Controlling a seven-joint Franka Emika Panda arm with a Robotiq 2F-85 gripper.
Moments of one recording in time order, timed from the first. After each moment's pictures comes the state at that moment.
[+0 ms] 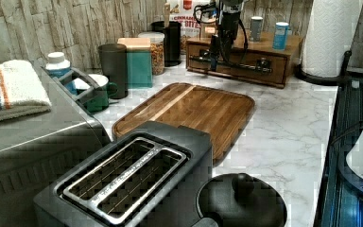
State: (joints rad) arm -0.21 0.22 -0.27 -2.33 0.03 1.16 -1.17
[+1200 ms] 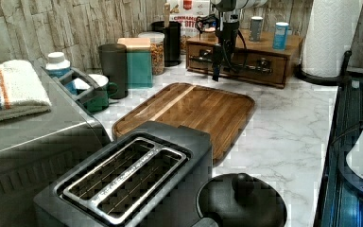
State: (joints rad) arm -0.28 0.31 -0.21 -2.26 0.12 1.08 -1.34
